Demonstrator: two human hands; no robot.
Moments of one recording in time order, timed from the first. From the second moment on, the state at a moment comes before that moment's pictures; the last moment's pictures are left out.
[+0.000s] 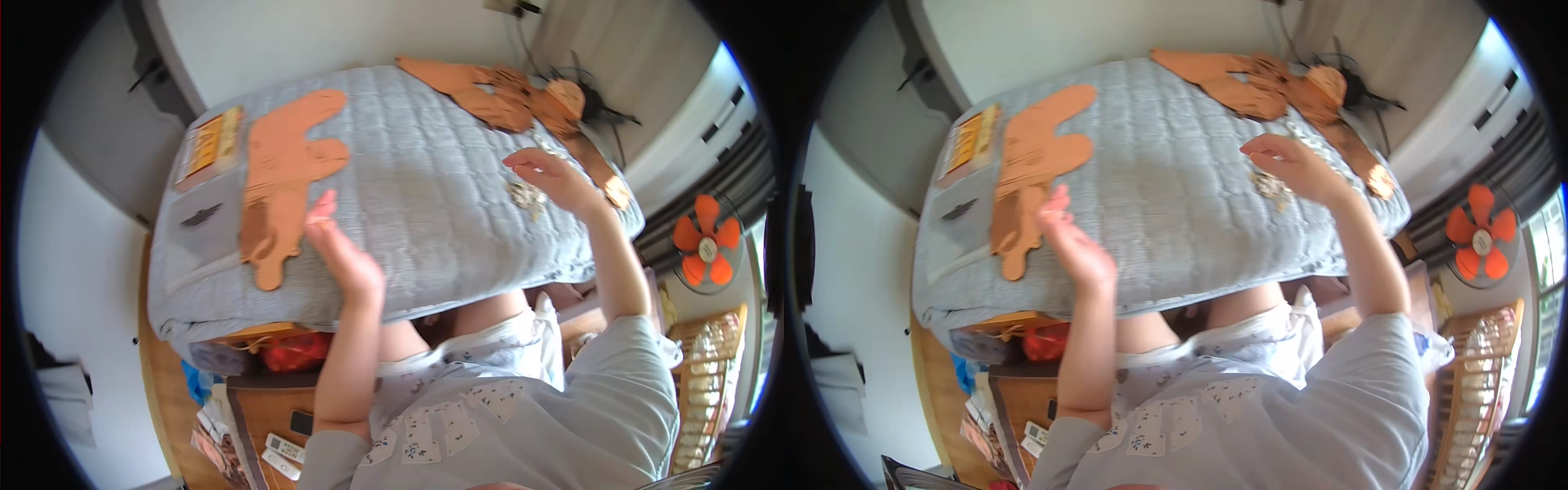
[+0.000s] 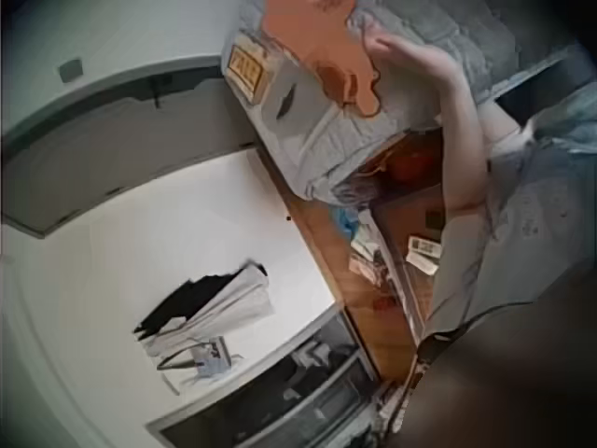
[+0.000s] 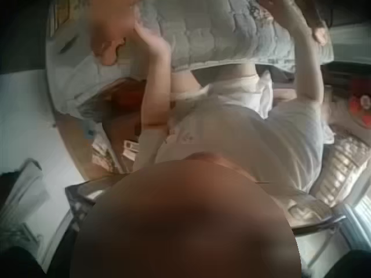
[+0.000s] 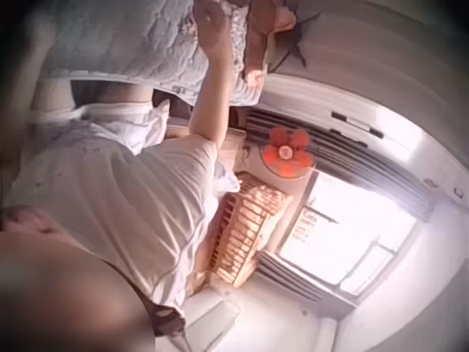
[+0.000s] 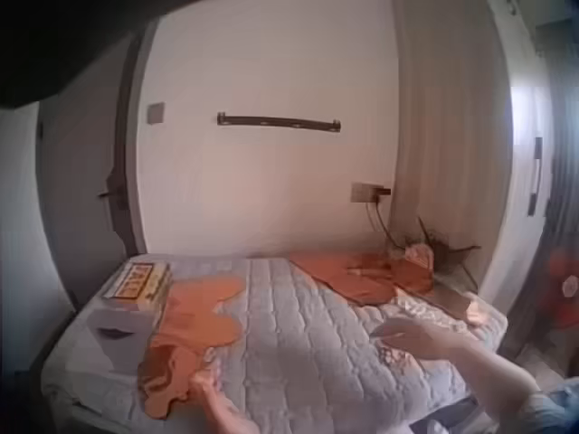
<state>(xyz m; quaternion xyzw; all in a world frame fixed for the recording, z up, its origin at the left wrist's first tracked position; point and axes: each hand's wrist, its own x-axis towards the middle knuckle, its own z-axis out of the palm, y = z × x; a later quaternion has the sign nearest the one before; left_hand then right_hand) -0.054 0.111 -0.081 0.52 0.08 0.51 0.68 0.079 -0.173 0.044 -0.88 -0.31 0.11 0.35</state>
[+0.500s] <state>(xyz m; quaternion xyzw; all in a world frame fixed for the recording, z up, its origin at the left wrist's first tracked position) -0.060 0.108 -0.079 0.54 0.10 0.52 0.65 0.088 -0.209 -0.044 -0.92 -0.31 -0.14 0.21</state>
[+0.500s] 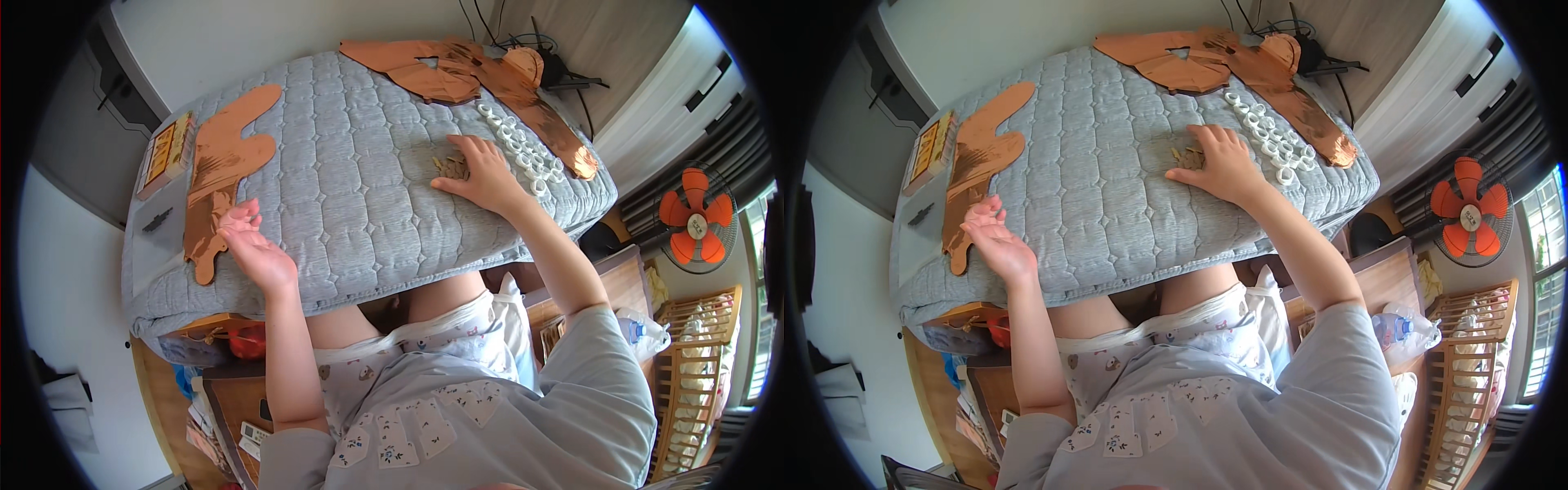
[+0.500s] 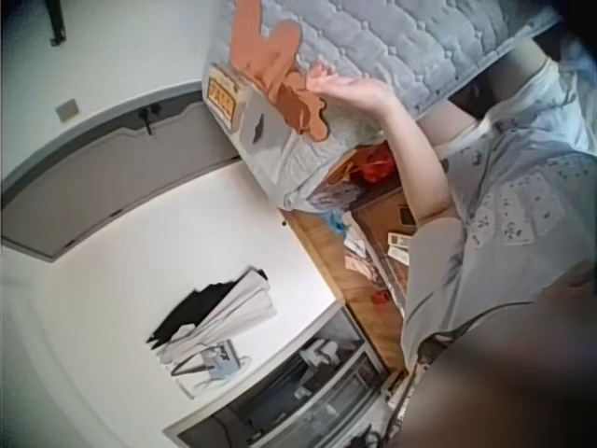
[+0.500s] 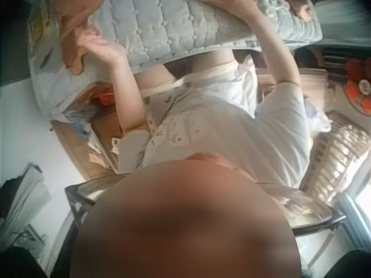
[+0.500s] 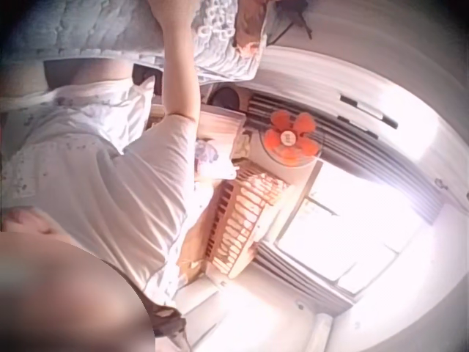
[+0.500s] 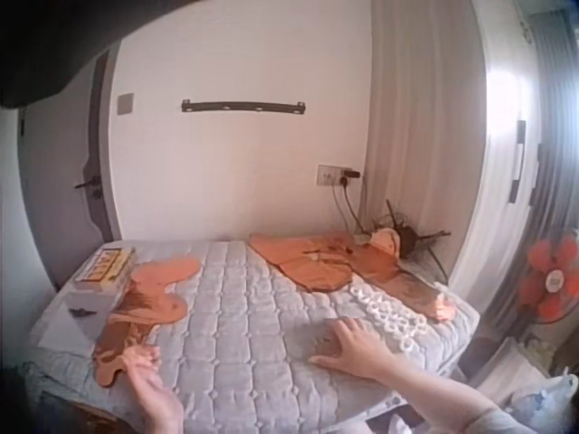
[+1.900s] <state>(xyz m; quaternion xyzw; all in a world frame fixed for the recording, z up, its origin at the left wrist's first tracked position) -0.101 -0.049 -0.086 0.55 -0.10 -0.10 0.82 0.107 -0.214 0.000 -0.51 -0.15 0.18 0.83</state>
